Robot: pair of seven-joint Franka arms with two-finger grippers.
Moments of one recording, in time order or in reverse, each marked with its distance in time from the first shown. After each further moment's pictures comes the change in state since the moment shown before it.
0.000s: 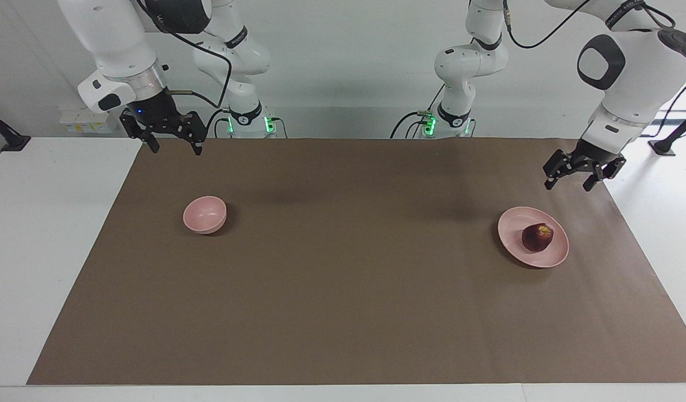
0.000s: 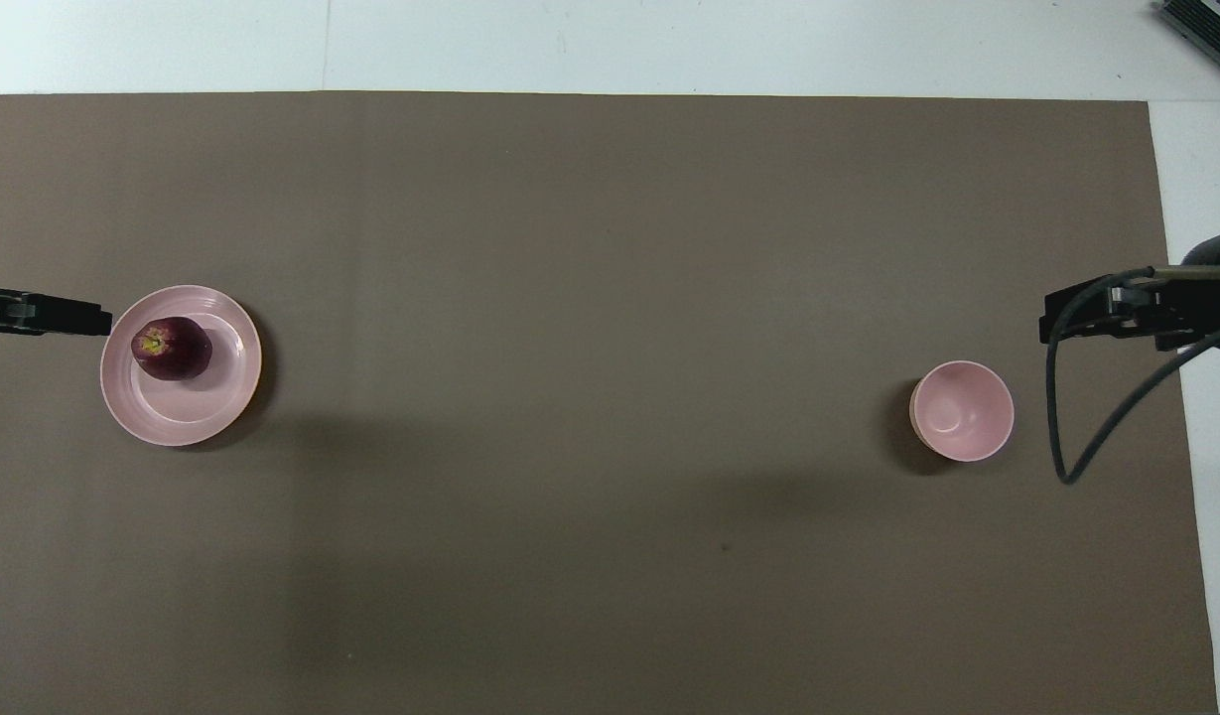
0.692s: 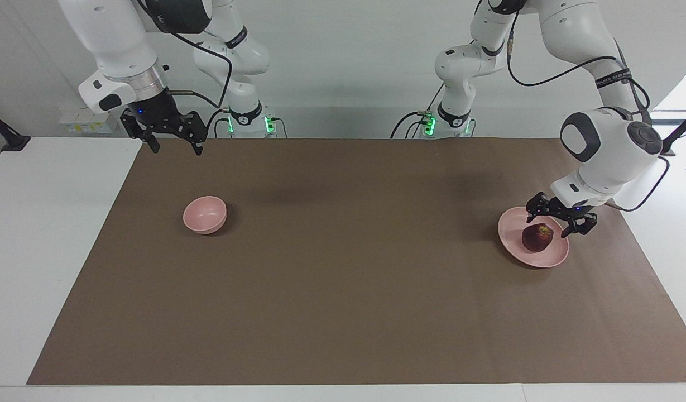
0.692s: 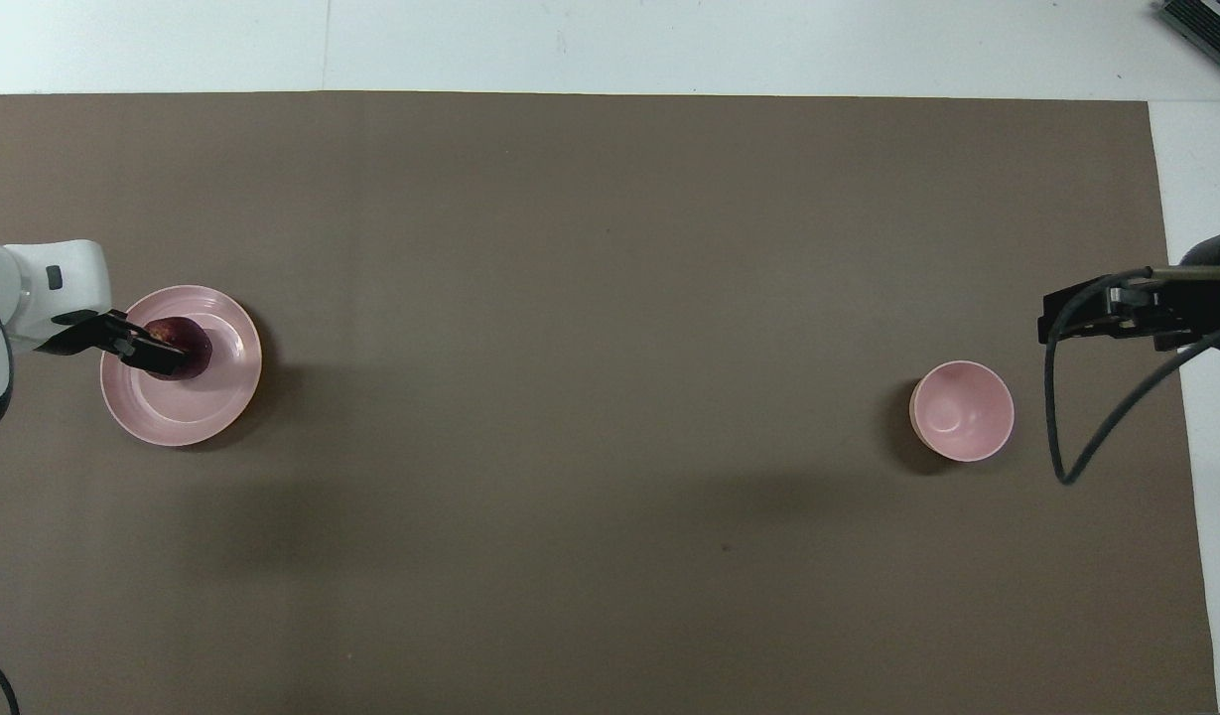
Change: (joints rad) left arm 0.009 0.191 -0.011 -0.101 0.000 0.202 0.405; right arm 0.000 0.000 0.002 0.000 0.000 0.000 0.000
